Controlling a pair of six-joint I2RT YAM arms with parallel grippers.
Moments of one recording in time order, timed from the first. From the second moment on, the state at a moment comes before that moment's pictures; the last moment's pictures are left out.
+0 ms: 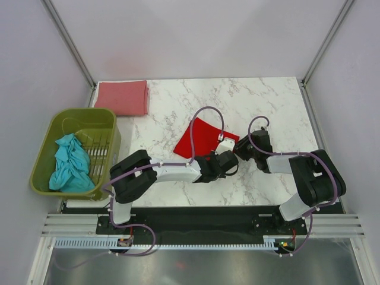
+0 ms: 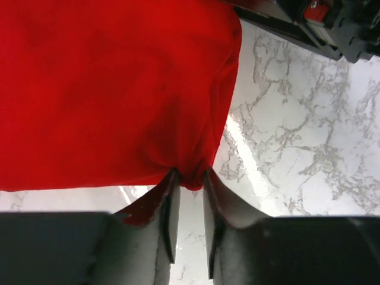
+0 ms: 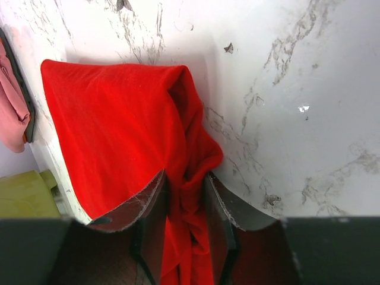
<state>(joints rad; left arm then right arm) -1.17 1.91 1.22 -0.20 -0.48 -0.60 0.27 1.58 0.50 0.41 -0.11 1.07</state>
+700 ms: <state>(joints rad) -1.18 1.80 1.09 -0.15 -0.46 -0.60 0.29 1.63 0.57 0.36 -0.10 0.95</state>
